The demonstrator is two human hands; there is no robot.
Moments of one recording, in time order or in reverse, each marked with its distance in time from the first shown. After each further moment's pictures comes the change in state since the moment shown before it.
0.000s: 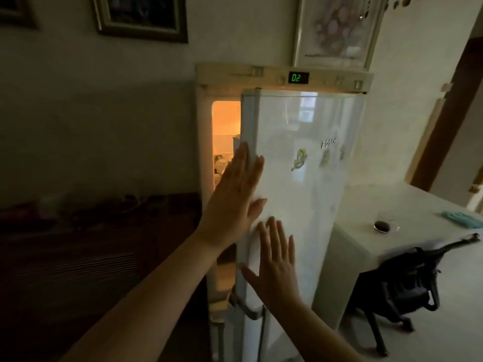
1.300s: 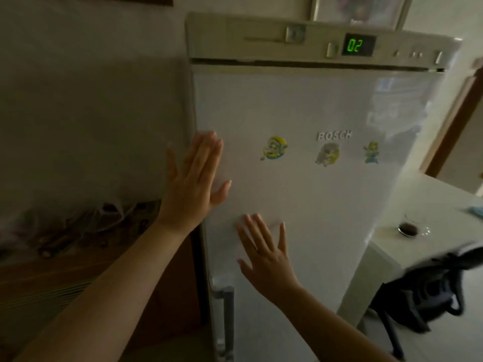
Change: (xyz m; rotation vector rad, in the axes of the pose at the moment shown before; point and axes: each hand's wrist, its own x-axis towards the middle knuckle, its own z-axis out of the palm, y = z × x) left_hand 0.035 -0.205 0.066 0.575 0.107 0.038; right_hand 0.145 0.036 0.119 -0.209 -0.099 -0.222
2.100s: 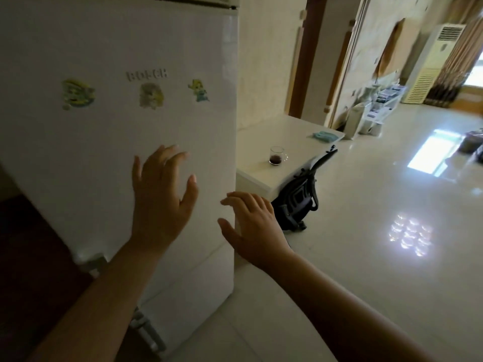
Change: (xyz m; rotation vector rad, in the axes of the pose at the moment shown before) left_hand -0.008 0.232 -0.071 -0.758 -0.156 -0.144; right_hand -0.180 0.072 -0.169 0.159 -0.018 0.502
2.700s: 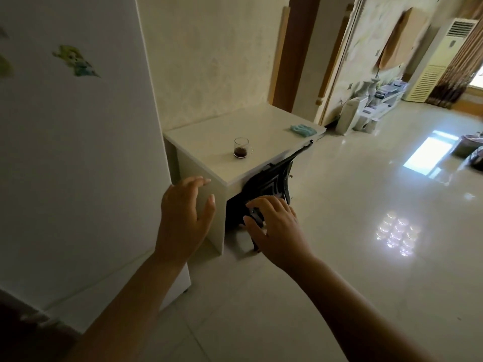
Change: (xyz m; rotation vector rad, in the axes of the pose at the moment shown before) left_hand -0.011 0.193 0.181 -0.299 -0.180 -0.203; right_hand -0.055 0.245 -0.093 0.041 -0.136 0.184
